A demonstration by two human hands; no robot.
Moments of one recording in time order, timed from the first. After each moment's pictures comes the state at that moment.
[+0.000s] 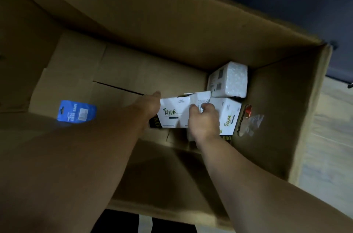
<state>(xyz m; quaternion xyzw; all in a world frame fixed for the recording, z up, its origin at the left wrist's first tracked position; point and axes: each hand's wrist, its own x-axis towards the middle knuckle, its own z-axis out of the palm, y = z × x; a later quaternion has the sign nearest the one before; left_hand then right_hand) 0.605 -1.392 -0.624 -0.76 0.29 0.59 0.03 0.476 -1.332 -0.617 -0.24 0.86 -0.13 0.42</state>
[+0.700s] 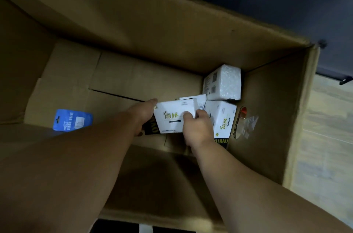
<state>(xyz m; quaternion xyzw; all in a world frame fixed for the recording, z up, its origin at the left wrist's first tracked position) 0.612 -1.385 -0.634 -0.75 0.21 0.63 0.03 0.484 -1.327 -0.619 -0.19 0.85 -0.14 0.47</state>
